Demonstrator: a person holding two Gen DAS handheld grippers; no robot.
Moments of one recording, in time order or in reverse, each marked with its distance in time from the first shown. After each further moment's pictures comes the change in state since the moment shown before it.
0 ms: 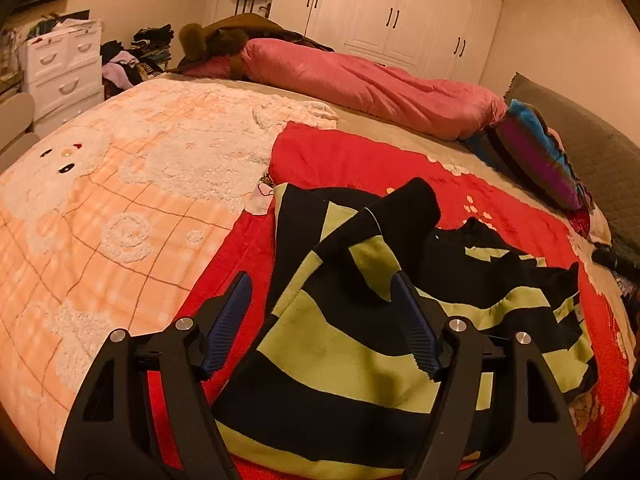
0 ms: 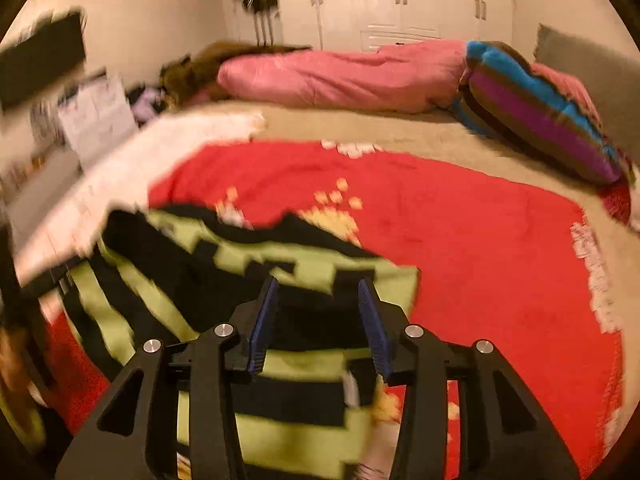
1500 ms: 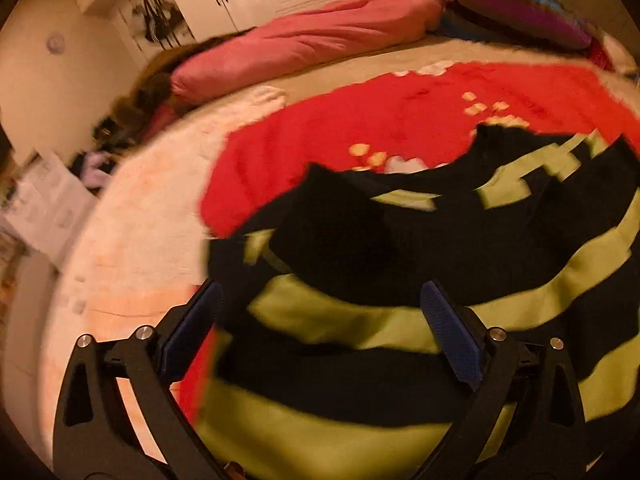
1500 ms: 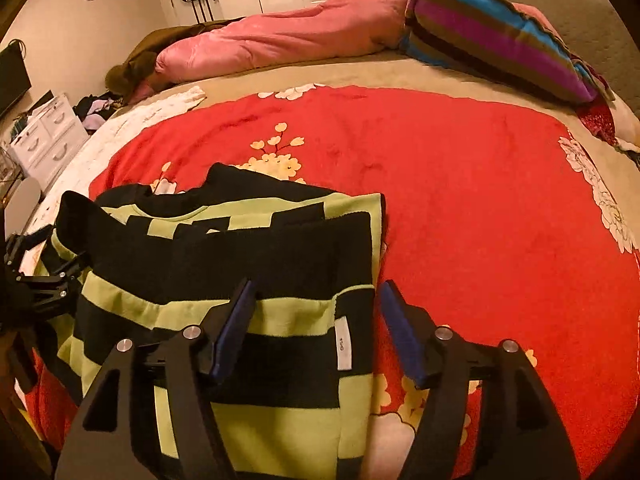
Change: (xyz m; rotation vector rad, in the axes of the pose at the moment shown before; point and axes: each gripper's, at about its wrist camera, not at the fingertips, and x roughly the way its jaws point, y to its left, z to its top) left arm 0.091 -0.096 0.014 0.474 0.147 0.166; right arm 0.066 -0.031 -0.033 0.230 0.094 -0.076
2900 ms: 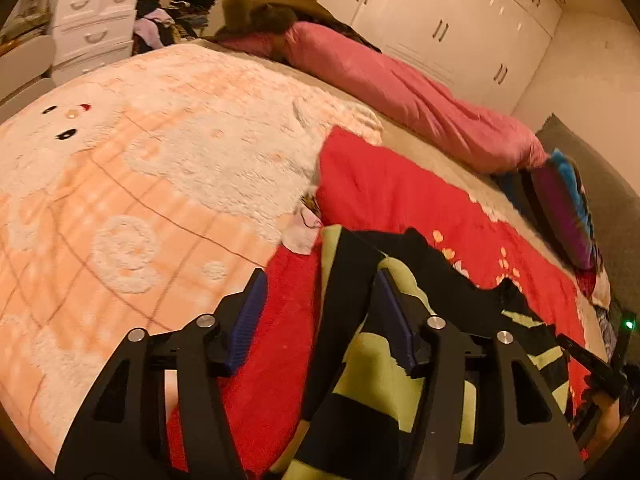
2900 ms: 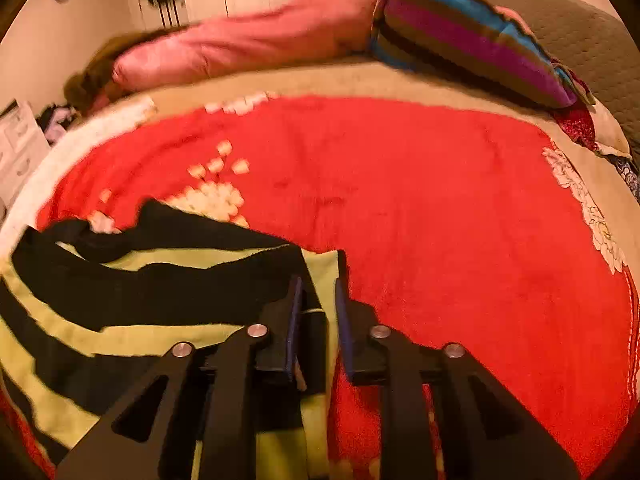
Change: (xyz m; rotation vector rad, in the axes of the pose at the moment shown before) left arm -0.023 0.151 -0.056 -0.683 -0.103 -0.171; right arm 0.032 -0.019 0.030 0.047 -0.048 -0.131
